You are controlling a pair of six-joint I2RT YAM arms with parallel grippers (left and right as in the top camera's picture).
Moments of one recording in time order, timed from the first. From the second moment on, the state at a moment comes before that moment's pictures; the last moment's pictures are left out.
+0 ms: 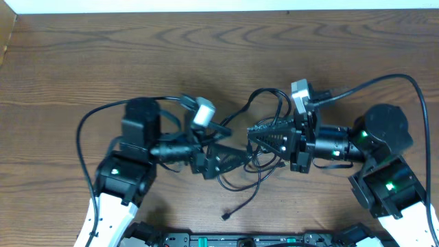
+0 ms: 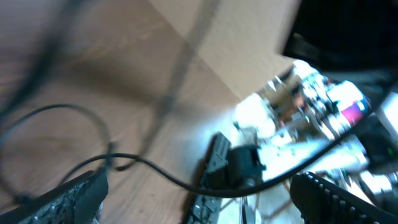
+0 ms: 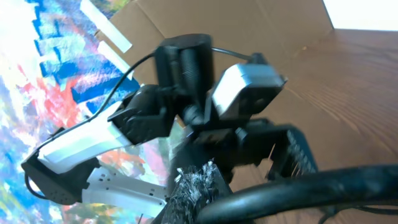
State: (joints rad) left arm -0.34 0.97 0.85 -0.39 1.09 -0.29; right arm 0.44 0.95 0.94 -0.04 -1.01 0.61
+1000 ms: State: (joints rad) left arm -0.49 0.99 0.85 -0.27 0.91 -0.19; right arm 0.32 1.01 0.94 0.15 -1.17 0.76
